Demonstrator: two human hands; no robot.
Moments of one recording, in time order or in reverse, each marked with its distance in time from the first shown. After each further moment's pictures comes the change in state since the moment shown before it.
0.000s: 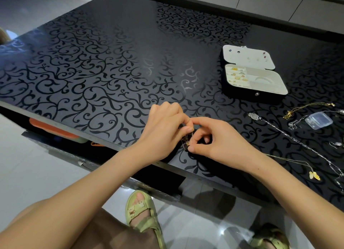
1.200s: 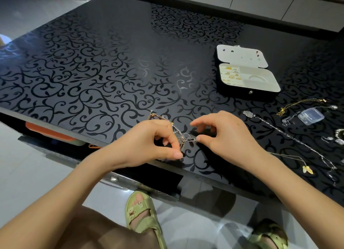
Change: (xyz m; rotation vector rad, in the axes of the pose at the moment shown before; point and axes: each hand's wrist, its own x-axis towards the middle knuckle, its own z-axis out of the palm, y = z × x) left_hand -0.016 0.009 -0.051 -0.497 -0.456 -0.239; right_hand -0.009 0.001 -0.009 -0.299 0.187 0.028
